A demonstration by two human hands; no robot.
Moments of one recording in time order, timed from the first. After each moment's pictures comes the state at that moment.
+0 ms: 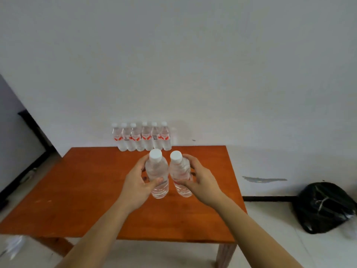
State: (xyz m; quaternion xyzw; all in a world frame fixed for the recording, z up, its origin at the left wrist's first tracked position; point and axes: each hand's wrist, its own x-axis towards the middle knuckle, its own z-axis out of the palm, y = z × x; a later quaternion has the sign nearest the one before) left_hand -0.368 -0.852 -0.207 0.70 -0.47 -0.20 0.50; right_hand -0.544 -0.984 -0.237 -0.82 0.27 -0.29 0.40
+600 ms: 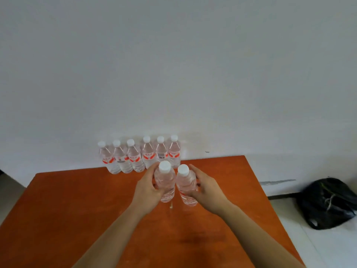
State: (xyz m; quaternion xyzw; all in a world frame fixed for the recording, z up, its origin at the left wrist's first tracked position) left_hand -0.128 -1.042 -0.286 0.69 -0.49 -0.26 0.46; right_hand -0.329 -1.132 -0.289 -0.81 0.37 -0.23 0.40
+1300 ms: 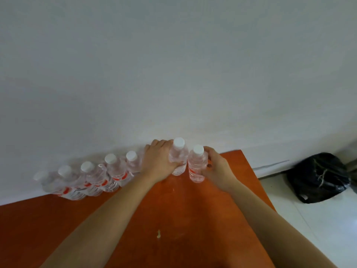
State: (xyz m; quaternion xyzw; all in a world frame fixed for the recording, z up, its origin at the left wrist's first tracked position) left_hand -0.106 -1.308 -0.324 0.72 -0.67 -0.08 0.18; right_hand -0.323 -1.342 -0.352 -0.72 0.52 -0.22 0.41
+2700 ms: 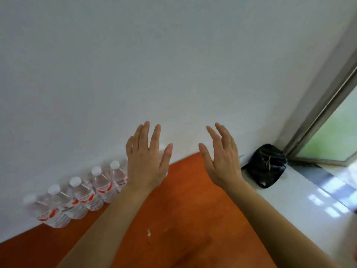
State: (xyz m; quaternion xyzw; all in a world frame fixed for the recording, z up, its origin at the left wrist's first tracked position) left_hand -0.170 -1.181 -0.210 0.61 -0.72 0.07 0.32; right_hand -0.385 -1.182 -0.221 -0.71 0.59 -0.38 -0.02
